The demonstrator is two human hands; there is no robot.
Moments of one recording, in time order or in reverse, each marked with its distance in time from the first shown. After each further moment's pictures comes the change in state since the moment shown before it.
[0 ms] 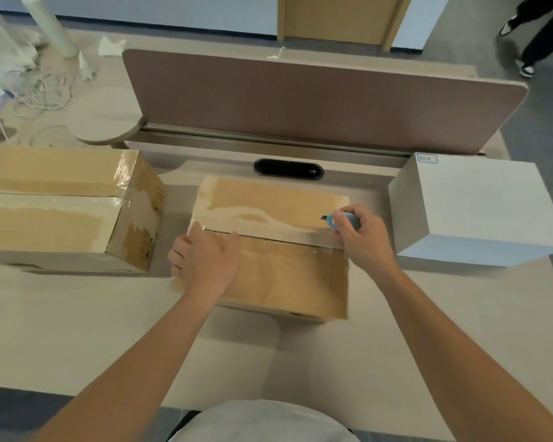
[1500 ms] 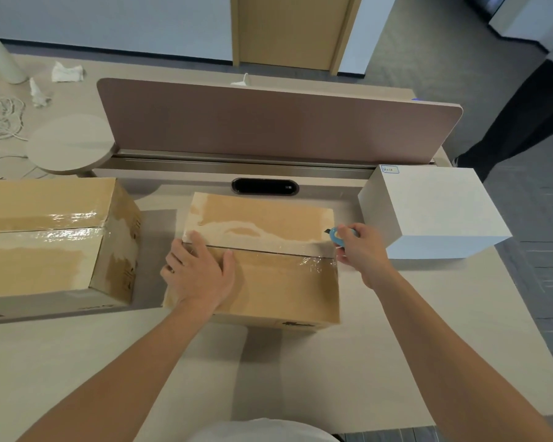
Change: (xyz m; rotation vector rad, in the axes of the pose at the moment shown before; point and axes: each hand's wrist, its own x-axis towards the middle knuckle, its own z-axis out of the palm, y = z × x) left_hand 0.044 -0.026 0.022 0.419 0.130 0.408; right_hand -0.009 -0.009 -0.006 0.166 0.174 0.350
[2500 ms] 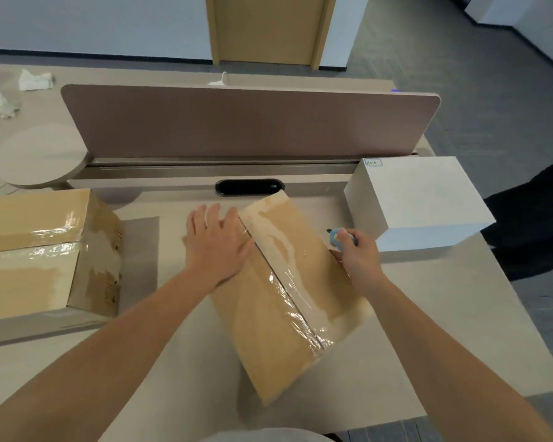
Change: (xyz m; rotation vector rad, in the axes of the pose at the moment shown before) left_hand 0.045 0.050 -0.005 0.105 -0.029 0.511; right_hand 0.006 0.032 -0.006 0.173 0.103 0.052
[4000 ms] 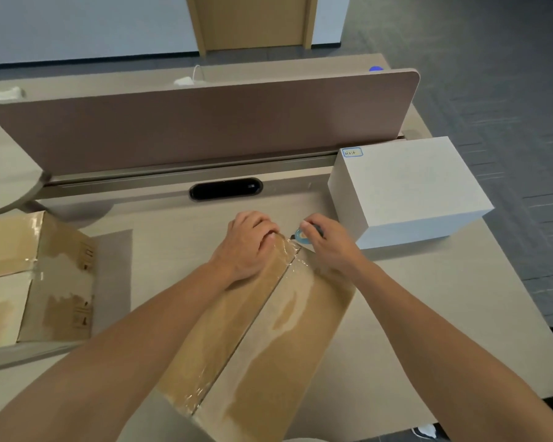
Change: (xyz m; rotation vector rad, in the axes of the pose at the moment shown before) left_hand 0.048 0.094 0.022 -0.417 -0.054 0.394; right_hand 0.069 0.001 -0.021 -0.478 -0.378 -0.446
